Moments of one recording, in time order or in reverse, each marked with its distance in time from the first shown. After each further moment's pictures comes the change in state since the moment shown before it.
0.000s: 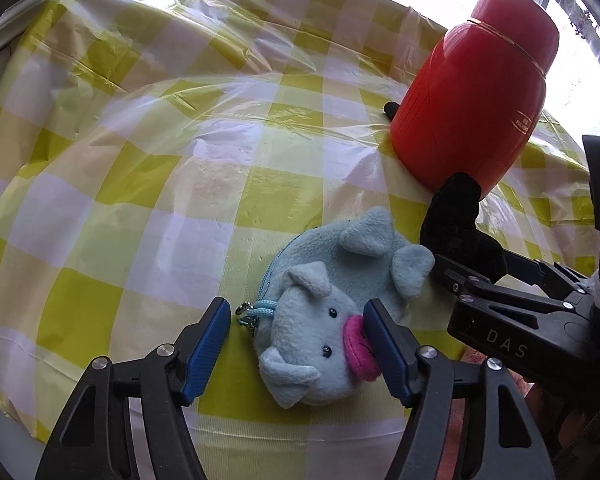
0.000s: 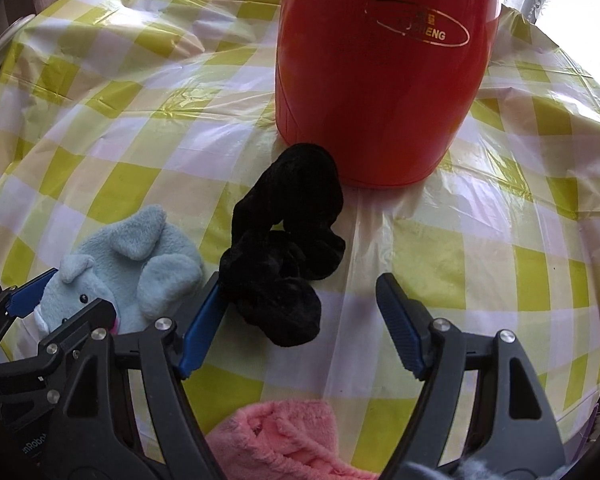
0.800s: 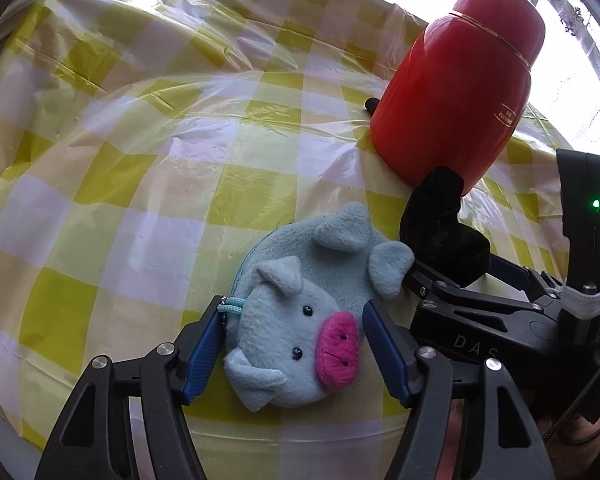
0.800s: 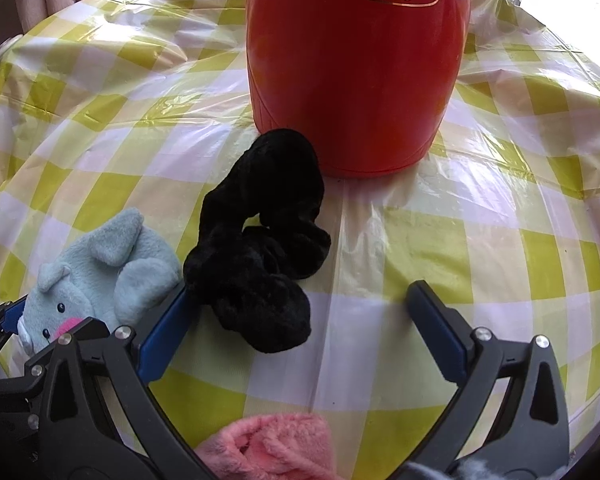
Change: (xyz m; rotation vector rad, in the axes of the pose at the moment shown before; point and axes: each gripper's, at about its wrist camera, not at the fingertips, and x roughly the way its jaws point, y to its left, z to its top) left arm 0.004 -0.011 -0.002 0.003 0.002 -0.037; right arm 0.008 -0.012 -0.012 0.070 -0.063 0.012
